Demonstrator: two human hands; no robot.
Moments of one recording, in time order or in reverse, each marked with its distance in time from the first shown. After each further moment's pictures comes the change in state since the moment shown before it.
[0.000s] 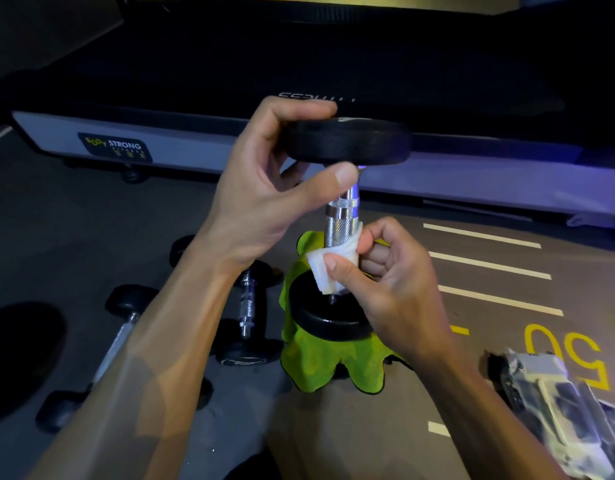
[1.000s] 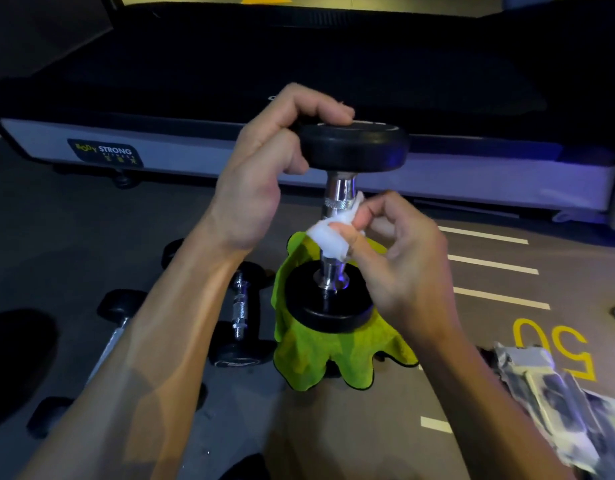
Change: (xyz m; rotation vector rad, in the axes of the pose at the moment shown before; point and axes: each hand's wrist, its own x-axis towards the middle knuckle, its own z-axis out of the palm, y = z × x) left_hand 0.020 0.003 0.009 -0.024 -0.119 0.016; right_hand 0.008 -0.021 -0.015 -0.252 0.129 -0.141
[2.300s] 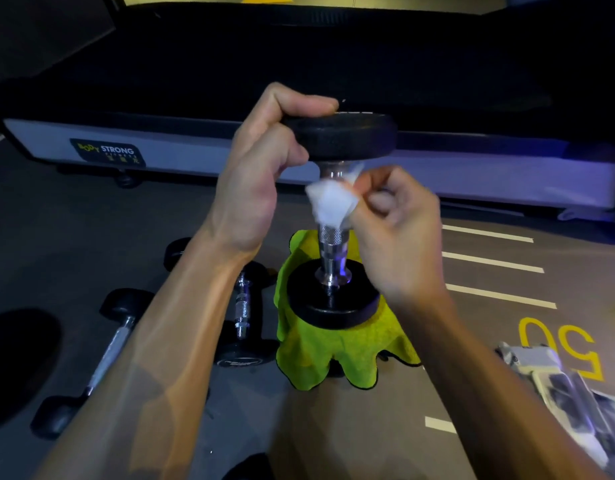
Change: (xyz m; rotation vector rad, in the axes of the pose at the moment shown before) left_hand -0.009 -0.003 0.002 -0.117 0.154 -0.101; right_hand 0.026 -0.002 0.019 0.340 0.055 0.085
